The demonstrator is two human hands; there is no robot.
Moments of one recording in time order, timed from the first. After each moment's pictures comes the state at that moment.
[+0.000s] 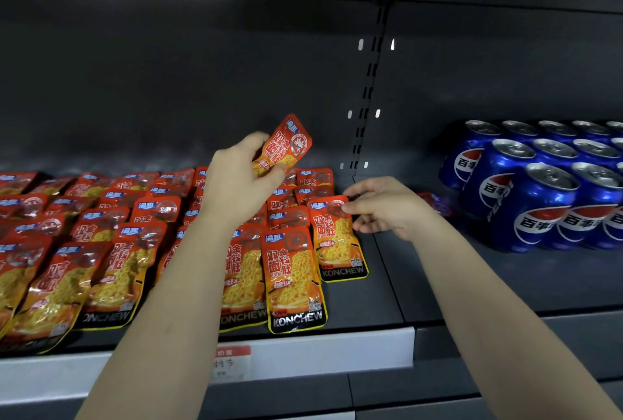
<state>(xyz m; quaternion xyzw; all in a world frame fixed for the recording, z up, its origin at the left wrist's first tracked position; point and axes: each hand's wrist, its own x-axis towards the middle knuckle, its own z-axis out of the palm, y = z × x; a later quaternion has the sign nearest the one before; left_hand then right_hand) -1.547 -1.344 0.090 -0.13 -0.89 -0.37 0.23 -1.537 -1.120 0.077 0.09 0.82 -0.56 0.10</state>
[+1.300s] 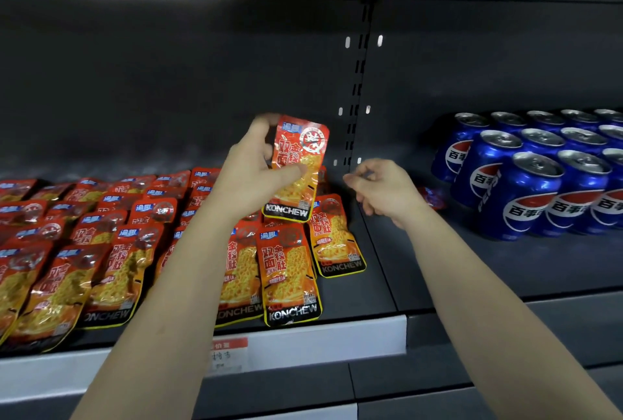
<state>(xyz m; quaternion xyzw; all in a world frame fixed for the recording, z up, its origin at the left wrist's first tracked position) -1.526 -1.327 0.118 -0.18 -0.83 -0.52 0.08 -1.543 -1.111 0.070 0.05 0.87 -0.48 -0.08</state>
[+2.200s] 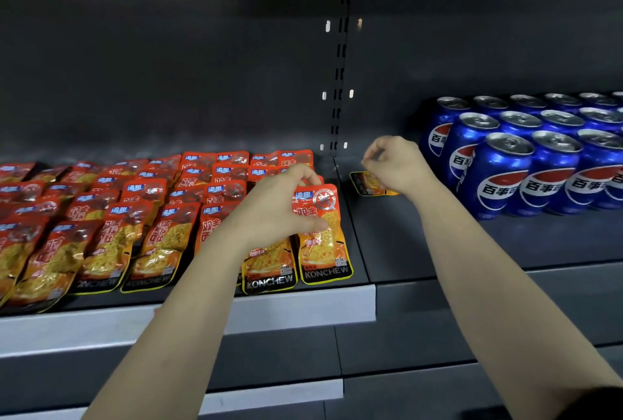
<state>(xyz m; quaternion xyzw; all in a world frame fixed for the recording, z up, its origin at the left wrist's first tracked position) -1.478 -1.294 0.088 -0.23 -0.90 -0.36 -0.03 -1.543 -1.061 0.075 0.03 0.93 -0.35 -0.12</state>
